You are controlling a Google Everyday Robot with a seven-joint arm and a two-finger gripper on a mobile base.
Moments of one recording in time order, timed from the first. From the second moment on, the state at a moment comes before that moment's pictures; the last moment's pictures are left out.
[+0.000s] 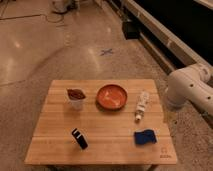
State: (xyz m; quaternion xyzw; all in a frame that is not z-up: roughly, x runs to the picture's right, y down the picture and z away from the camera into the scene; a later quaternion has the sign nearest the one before) arm 0.285 0.106 0.684 -0.28 0.02 0.02 0.96
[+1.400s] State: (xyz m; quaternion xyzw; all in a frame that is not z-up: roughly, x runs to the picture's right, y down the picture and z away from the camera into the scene) arm 0.278 0.104 0.684 -0.28 0.02 0.02 0.96
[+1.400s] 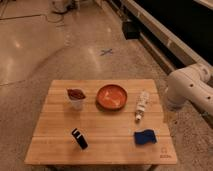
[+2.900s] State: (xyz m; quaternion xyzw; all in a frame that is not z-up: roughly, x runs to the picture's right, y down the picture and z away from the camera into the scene) arm 0.017 0.124 0.726 -0.26 -0.12 -0.17 0.94
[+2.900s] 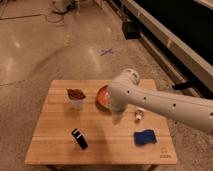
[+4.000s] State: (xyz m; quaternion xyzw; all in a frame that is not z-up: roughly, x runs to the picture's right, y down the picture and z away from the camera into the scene) arm -0.095 0.161 0.732 -0.28 -0.19 -0.22 0.91
